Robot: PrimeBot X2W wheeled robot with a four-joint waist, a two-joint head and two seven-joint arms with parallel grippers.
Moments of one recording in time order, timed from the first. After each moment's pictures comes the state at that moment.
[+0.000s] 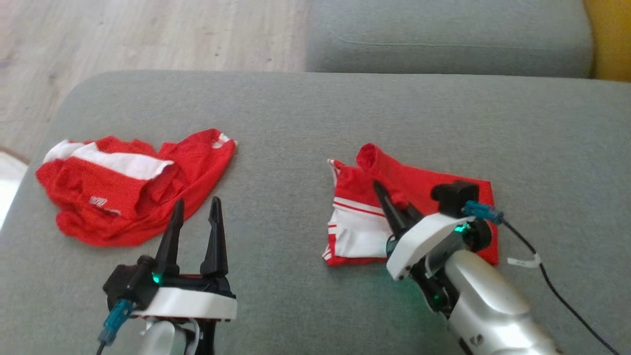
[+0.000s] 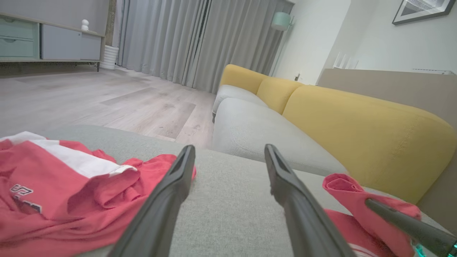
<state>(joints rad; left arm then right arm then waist) -0.09 0.05 -0.20 0.24 -0.39 -0.10 -0.25 -0.47 -0.06 0.58 0.74 0.60 0.12 -0.15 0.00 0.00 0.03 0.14</state>
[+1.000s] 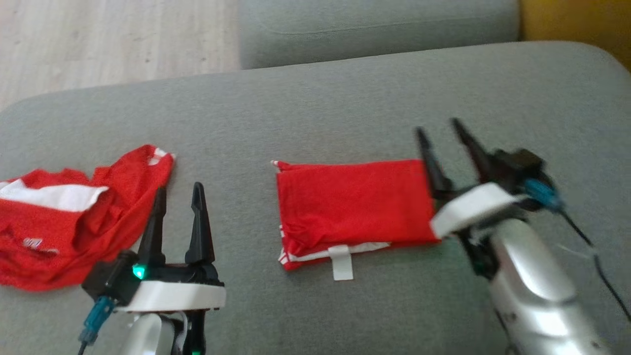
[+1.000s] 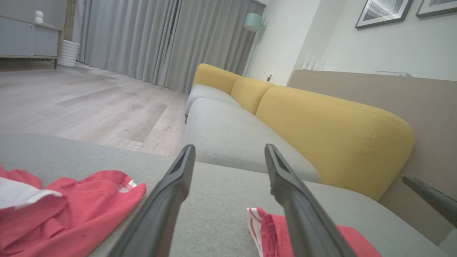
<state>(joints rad) -0.10 0.05 -0.16 0.18 -0.40 -0.10 -0.25 -0.50 -0.08 0.36 0.65 0.33 0.12 -0.25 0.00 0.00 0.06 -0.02</state>
